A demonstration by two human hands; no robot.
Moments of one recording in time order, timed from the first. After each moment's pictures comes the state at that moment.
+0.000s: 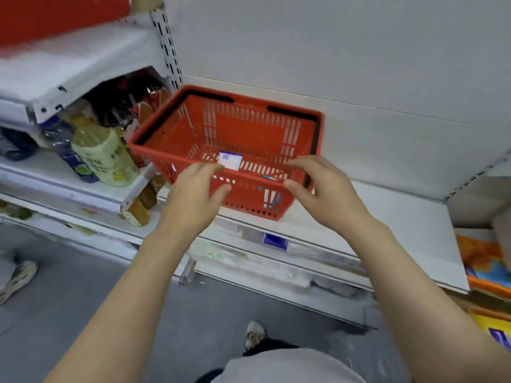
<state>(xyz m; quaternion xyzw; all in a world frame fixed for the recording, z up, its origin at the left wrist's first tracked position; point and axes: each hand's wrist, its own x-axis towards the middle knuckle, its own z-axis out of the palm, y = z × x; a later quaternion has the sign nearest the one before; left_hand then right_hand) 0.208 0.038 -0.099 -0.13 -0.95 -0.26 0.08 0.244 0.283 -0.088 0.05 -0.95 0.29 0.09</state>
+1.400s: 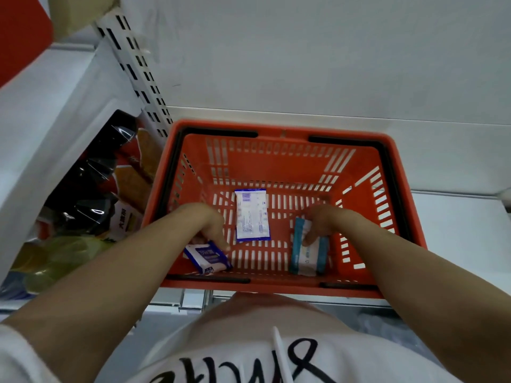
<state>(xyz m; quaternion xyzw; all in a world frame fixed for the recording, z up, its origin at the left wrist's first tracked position) -0.123 0.004 -0.218 -0.19 -0.79 0.17 -0.56 -0.014 0.251 -0.237 -0.19 -0.86 0.16 -0.45</state>
